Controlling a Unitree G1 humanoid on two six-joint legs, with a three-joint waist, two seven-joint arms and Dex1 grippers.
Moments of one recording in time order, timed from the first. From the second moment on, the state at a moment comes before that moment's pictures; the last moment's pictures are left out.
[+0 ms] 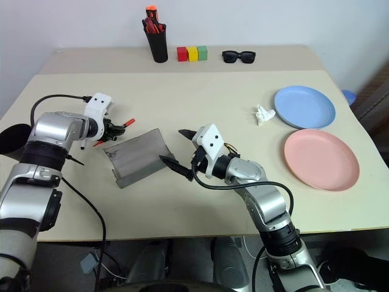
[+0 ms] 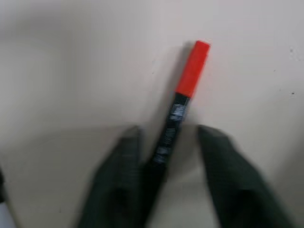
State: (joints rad) left arm -0.95 0.65 -0.17 0.62 -0.14 0.92 -0.61; right arm -0.32 -0.28 0.23 -0.35 0.33 0.45 0.63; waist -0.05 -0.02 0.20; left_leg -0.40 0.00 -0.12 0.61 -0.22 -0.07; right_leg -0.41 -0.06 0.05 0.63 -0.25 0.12
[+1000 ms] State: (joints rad) left arm -0.20 0.50 0.61 -0.28 -0.17 0.36 -0.08; right arm -0.42 -0.24 0.26 -0.25 0.32 0.41 0.70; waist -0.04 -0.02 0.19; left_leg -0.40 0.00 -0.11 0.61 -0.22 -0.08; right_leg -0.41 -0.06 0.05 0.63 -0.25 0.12
